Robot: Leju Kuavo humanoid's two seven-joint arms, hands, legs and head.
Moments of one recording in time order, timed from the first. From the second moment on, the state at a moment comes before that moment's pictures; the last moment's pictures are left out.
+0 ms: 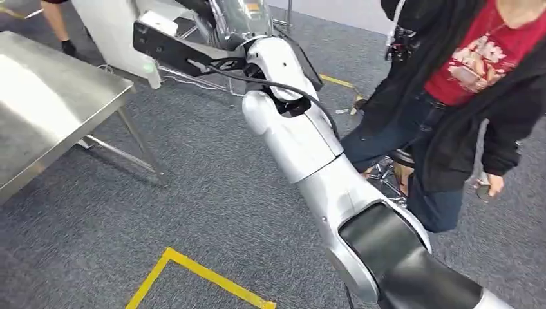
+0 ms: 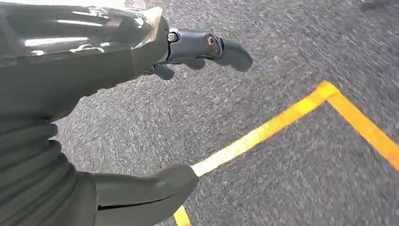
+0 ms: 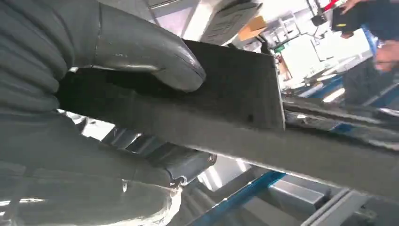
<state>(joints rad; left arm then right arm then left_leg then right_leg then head) -0.11 -0.10 1.00 -0.22 -0.62 0.39 -0.30 -1.12 0.34 0.38 -1.02 1.10 -0.25 0.04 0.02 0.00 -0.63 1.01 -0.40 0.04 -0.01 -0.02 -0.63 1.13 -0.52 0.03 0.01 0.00</state>
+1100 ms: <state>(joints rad) -0.11 -0.12 0.96 -0.23 -0.72 0.34 -0.32 -1.03 0.19 0.28 -1.04 1.13 -0.19 0.01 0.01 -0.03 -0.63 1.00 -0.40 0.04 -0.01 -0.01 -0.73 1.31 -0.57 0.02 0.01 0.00</state>
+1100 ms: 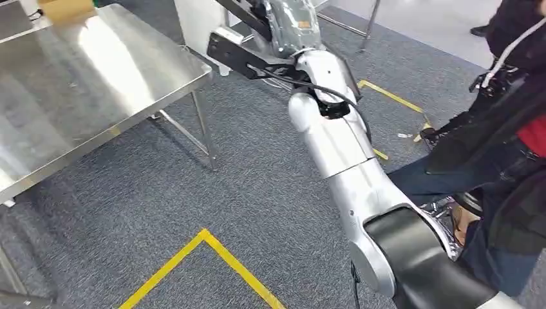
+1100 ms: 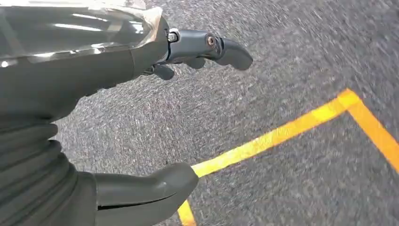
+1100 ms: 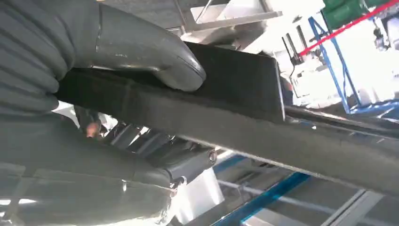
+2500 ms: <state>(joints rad) -0.12 -0.12 0.93 -0.23 -0.77 0.34 -0.30 -1.01 0.11 0.27 -1.04 1.12 -0.17 0.00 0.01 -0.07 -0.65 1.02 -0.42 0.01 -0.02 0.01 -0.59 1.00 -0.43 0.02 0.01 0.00</state>
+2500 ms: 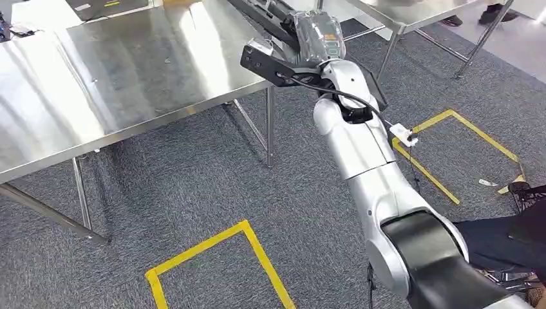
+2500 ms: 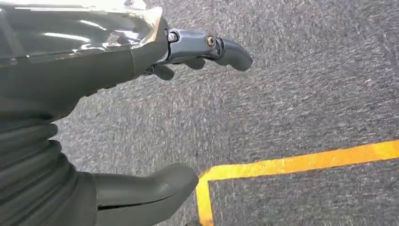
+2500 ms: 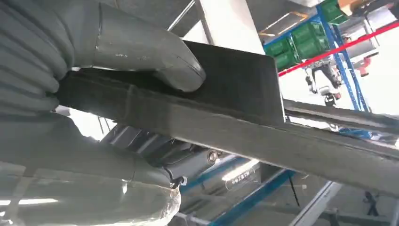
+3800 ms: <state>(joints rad) -0.14 -0.12 0.90 -0.23 -0.80 0.32 -0.29 -1.05 0.01 0.28 -1.00 1.07 -0.14 -0.02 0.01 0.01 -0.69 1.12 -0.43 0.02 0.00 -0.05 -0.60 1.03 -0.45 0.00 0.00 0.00</state>
